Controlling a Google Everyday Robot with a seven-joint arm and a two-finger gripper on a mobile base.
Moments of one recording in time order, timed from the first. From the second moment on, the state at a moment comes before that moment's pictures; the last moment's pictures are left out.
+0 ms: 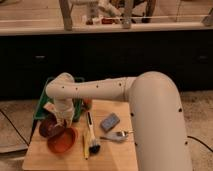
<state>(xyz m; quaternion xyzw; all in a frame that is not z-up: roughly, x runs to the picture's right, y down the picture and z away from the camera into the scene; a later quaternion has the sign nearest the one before) -0.208 0.189 0.747 -0.25 -0.36 -0.66 0.62</state>
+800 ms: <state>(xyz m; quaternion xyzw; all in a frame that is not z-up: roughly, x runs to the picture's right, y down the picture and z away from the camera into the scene) -0.197 0.195 0.738 -0.25 -0.36 -0.65 0.62</state>
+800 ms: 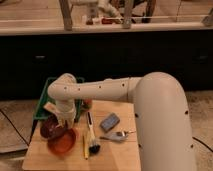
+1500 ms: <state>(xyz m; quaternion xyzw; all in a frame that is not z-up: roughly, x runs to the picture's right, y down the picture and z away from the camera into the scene) -0.194 0.204 0.733 -0.24 -0.36 -0.65 0.62</state>
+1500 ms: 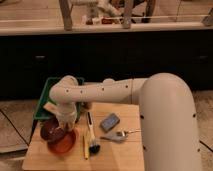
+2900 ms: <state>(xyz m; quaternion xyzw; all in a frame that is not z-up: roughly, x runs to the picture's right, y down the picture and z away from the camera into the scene) -0.184 0.219 0.732 -0.22 -0.36 -0.65 0.63</state>
